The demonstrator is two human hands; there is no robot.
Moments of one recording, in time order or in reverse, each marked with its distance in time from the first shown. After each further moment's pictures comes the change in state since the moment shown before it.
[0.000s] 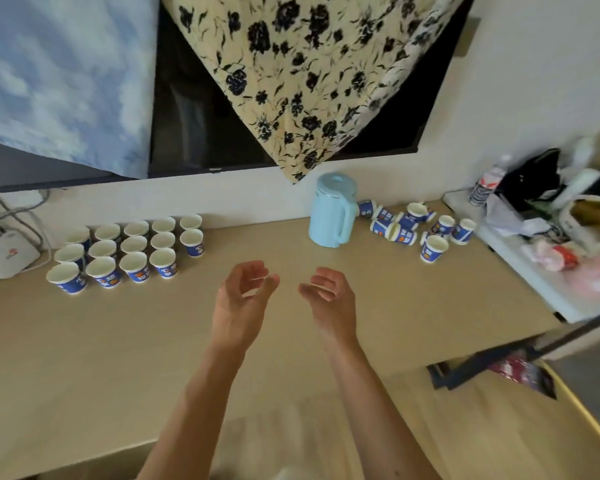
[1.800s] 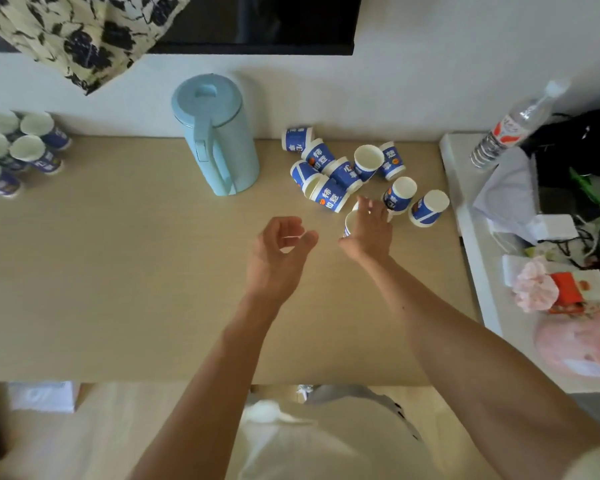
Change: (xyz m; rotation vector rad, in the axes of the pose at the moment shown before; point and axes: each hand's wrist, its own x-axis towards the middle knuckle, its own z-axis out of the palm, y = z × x) left_hand 0.104 -0.019 0.492 0.053 0.125 -0.283; right_hand 0.469 0.080 -0.338 -1.388 -0.316 -0.128
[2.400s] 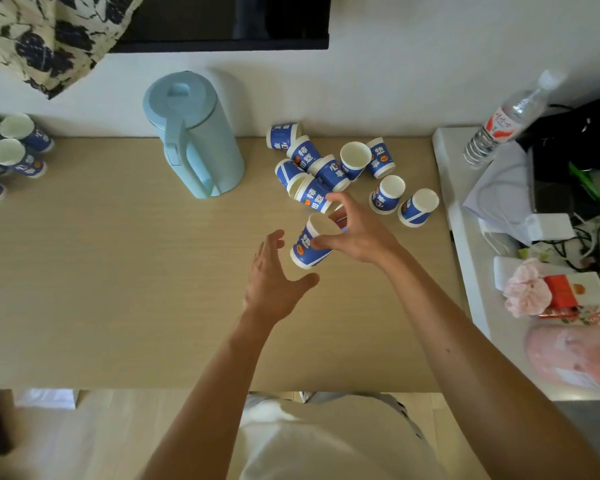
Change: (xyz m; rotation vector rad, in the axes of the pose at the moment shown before) left_hand -0.002 -0.023 0.034 0.465 -0.126 -0.005; right_hand -0.017 0.011 -0.072 0.547 -0.366 -0.226
